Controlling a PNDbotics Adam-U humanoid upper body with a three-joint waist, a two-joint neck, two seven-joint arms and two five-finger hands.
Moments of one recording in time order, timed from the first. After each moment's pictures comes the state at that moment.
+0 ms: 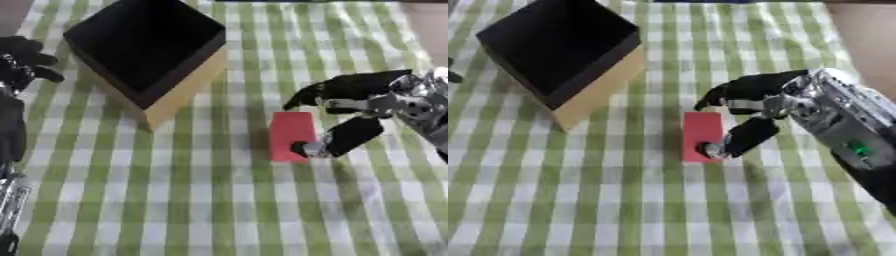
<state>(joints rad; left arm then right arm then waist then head) -0.19 0.34 0.05 -1.98 0.08 -0.38 0.08 -0.84 -0.69 0.59 -1.69 0.65 0.06 0.86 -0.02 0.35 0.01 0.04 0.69</state>
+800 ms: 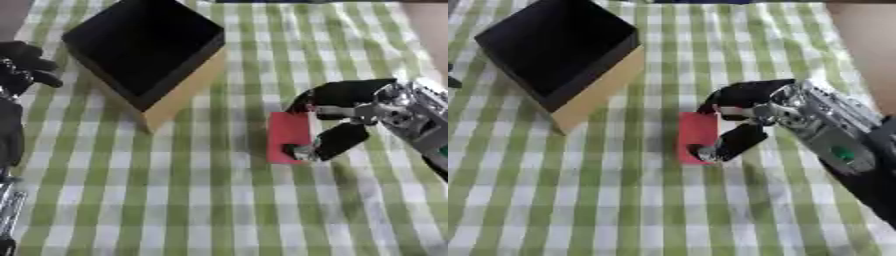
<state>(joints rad) -0.19 0.34 0.05 -1.98 0.08 -0.38 0.07 -0.84 -0.66 0.61 -1.67 0.66 0.09 0.78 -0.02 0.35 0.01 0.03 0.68</state>
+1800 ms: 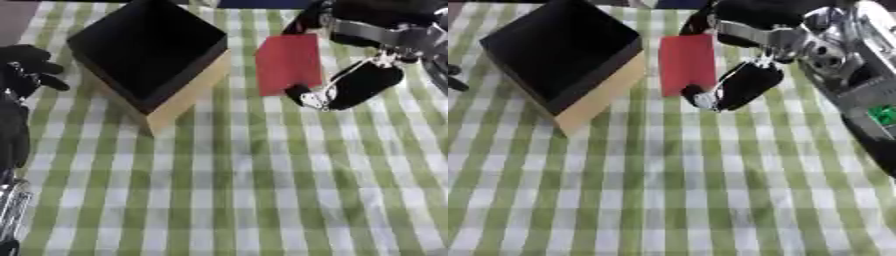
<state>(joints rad) -0.19 0.34 0.05 -1.98 0.09 -0.37 0.07 -1.04 -0.62 0.49 -1.83 0.61 0.25 0.72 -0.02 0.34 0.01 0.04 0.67</state>
